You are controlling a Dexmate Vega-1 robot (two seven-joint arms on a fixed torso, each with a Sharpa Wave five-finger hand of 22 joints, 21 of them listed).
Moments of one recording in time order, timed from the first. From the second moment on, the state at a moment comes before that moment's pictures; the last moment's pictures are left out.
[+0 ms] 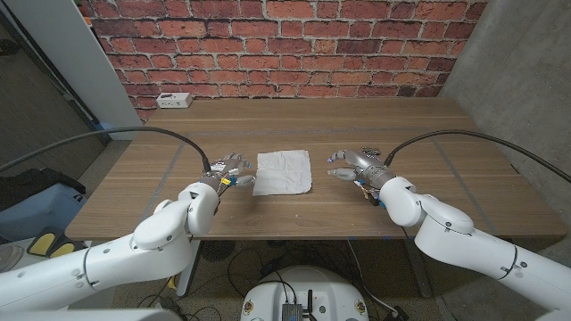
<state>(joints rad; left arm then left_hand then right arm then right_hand) 0.94 1.12 0.82 -2.49 0.55 1.09 -0.05 0.44 0.07 0.65 -0.19 0.18 0.28 -0.04 0.25 0.18 -0.05 -0.01 0.21 0.18 -0.13 0.08 0.19 0.17 -0.02 0.15 0.33 0.19 -1.00 -0.93 -0.69 -2.30 -0.36 -0.70 -0.05 0.72 0.08 0.49 -0.19 0.18 0.49 -0.08 0.24 0.18 0.27 -0.04 0.21 0.19 0.18 -0.04 0.21 0.18 0.28 0.08 0.24 0.18</state>
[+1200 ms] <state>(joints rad) 0.95 1.05 0.88 -2.41 0.82 1.10 -0.18 0.70 0.01 0.63 -0.18 0.19 0.51 -0.16 0.29 0.18 0.03 -0.03 0.22 0.18 -0.09 0.08 0.19 0.17 0.05 0.14 0.31 0.19 -0.92 -0.94 -0.77 -2.35 -0.33 -0.81 0.08 0.91 -0.01 0.43 -0.16 0.23 0.52 -0.18 0.21 0.19 0.18 -0.11 0.18 0.19 0.08 -0.04 0.19 0.18 0.24 0.00 0.21 0.18</state>
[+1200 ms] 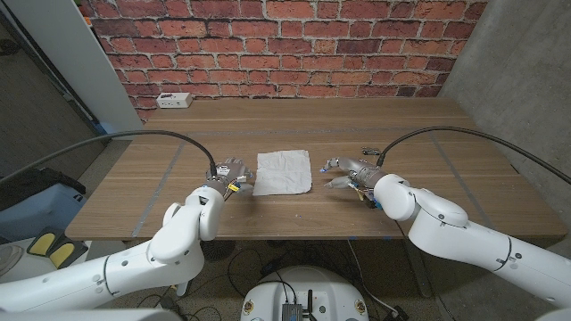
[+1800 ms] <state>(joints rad) 0.99 1.00 0.87 -2.37 0.98 1.09 -0.29 0.78 0.03 0.63 -0.18 0.19 0.51 -0.18 0.27 0.18 0.03 -0.04 0.21 0.18 -0.08 0.07 0.19 0.17 0.05 0.14 0.31 0.19 -0.89 -0.92 -0.81 -2.32 -0.34 -0.76 0.10 0.97 0.00 0.40 -0.16 0.24 0.57 -0.22 0.21 0.20 0.16 -0.15 0.19 0.19 0.08 -0.04 0.19 0.18 0.24 0.00 0.21 0.18</state>
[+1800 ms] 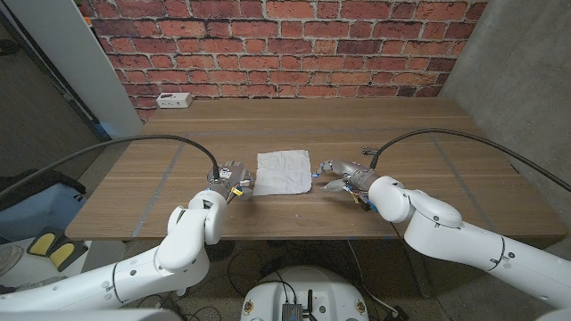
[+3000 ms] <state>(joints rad) 1.07 0.95 0.73 -2.34 0.91 0.95 -0.26 0.85 0.08 0.61 -0.17 0.18 0.52 -0.18 0.24 0.19 0.03 -0.04 0.21 0.18 -0.08 0.08 0.18 0.17 0.06 0.14 0.30 0.19 -0.88 -0.86 -0.82 -2.21 -0.36 -0.56 0.11 1.06 0.04 0.36 -0.16 0.24 0.58 -0.22 0.20 0.20 0.18 -0.15 0.20 0.19 0.13 -0.04 0.22 0.19 0.28 0.02 0.22 0.18</state>
